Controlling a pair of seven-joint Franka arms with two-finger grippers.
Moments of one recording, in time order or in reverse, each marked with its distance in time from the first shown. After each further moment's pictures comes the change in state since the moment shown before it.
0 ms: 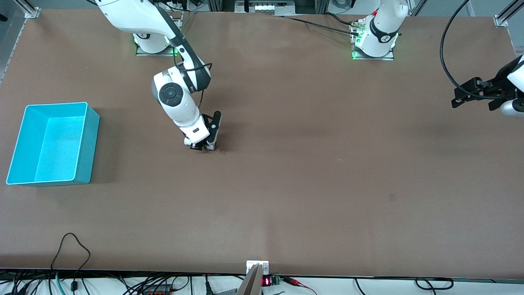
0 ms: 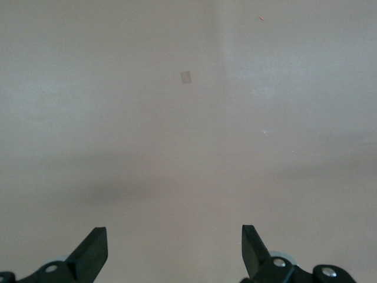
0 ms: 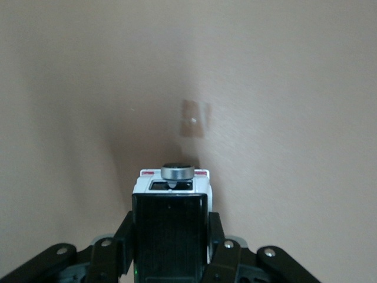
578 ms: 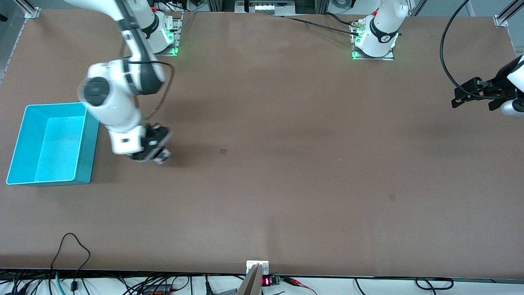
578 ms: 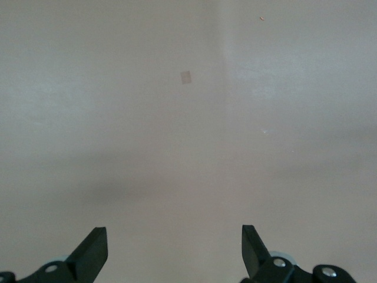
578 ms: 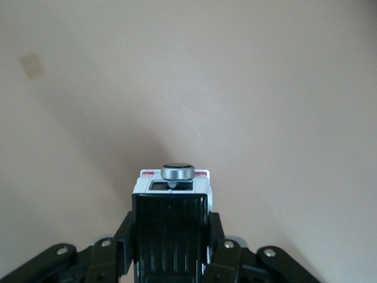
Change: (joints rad) left arm 0.000 0.000 0.000 0.000 0.000 0.000 0.000; right arm -0.038 -0.198 -0.274 0.090 0.000 -0.269 0.204
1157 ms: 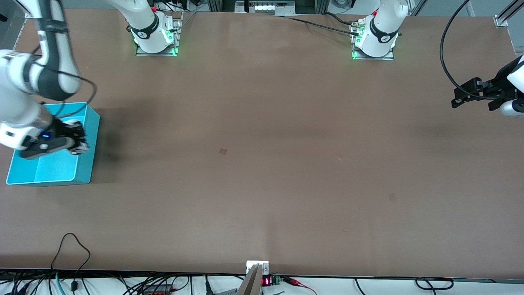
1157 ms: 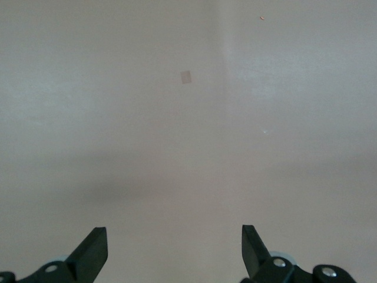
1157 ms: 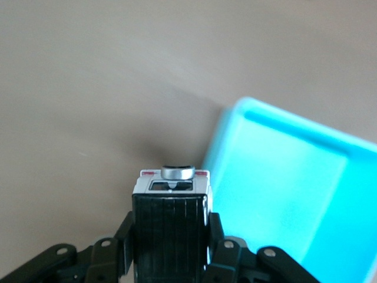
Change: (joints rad) left arm 0.000 0.001 0.000 0.000 0.000 0.000 0.000; right arm -0.119 -0.025 -0.295 -0.007 -0.009 -0.092 0.090
